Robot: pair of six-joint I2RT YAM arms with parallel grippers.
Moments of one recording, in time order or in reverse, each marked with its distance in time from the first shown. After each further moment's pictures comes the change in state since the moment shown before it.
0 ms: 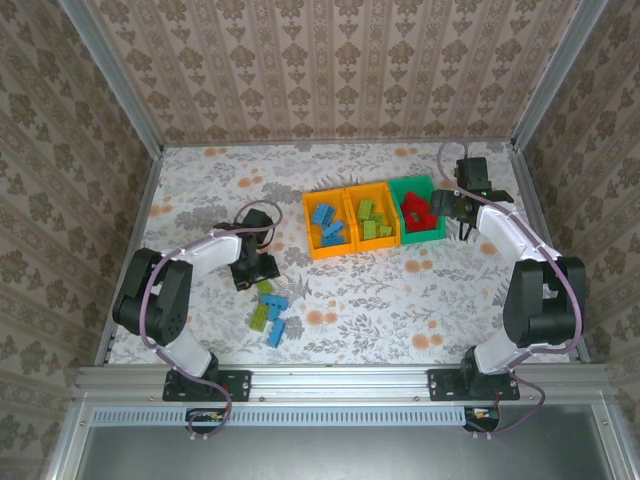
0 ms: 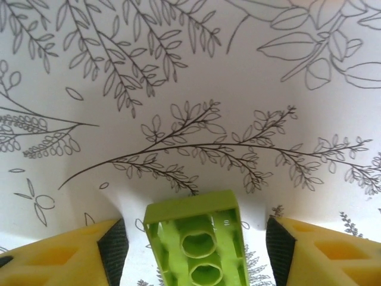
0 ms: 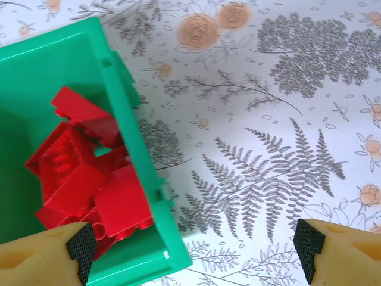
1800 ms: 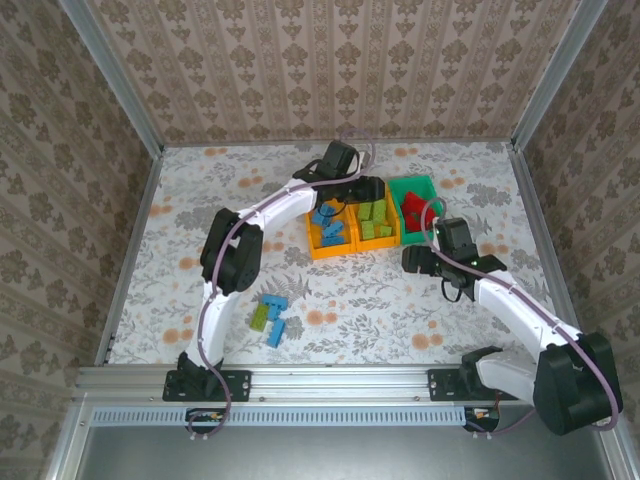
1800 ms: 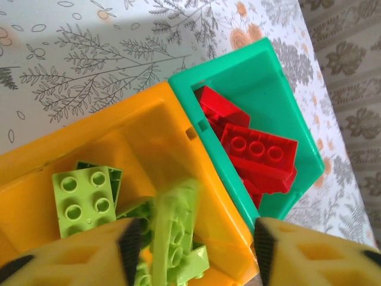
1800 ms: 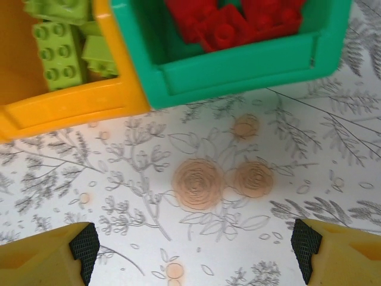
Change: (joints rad) left arm -0.249 0.612 0.988 0.359 0.365 0.144; right arm 0.264 -0.453 -0.502 0.089 -0.134 0.114
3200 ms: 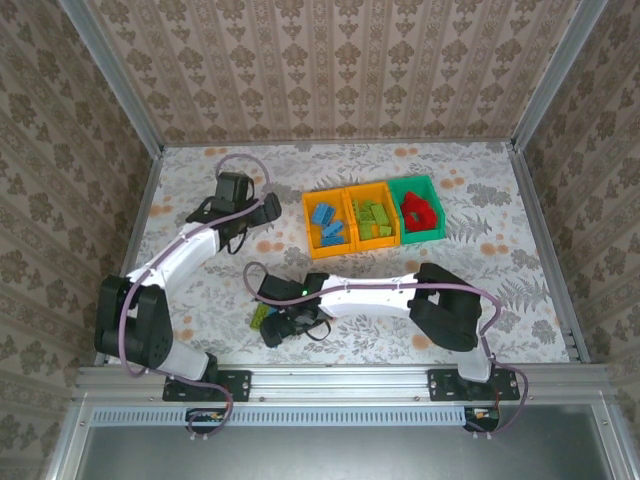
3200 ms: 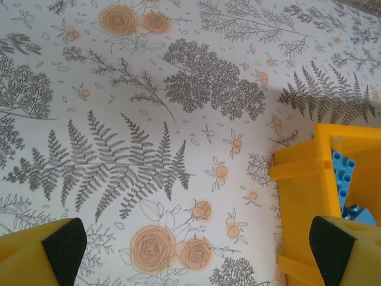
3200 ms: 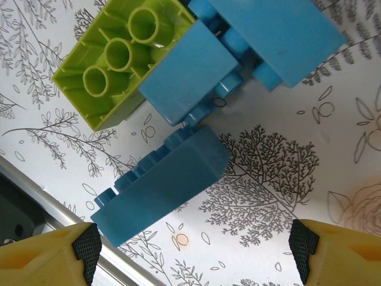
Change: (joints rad) left arm 0.343 -0.792 -0.884 0.011 -0.449 0.067; right arm 0.934 0.866 0.795 -0.253 -0.073 0.407
